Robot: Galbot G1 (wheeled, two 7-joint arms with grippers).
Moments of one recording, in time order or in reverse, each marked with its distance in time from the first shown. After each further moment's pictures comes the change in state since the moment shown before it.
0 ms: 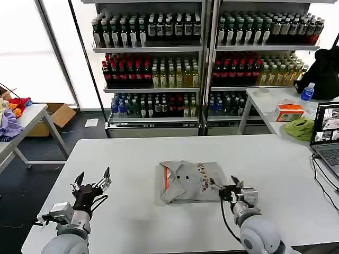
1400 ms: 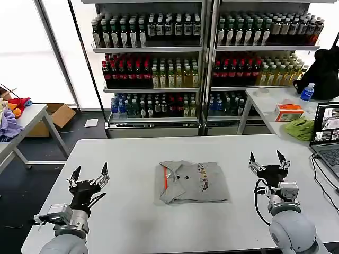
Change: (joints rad) left arm 0.007 0.000 -0.008 -0.012 0.080 -0.060 0.033; right arm -0.095 -0.013 0.274 0.028 -0.268 0.136 -0.064
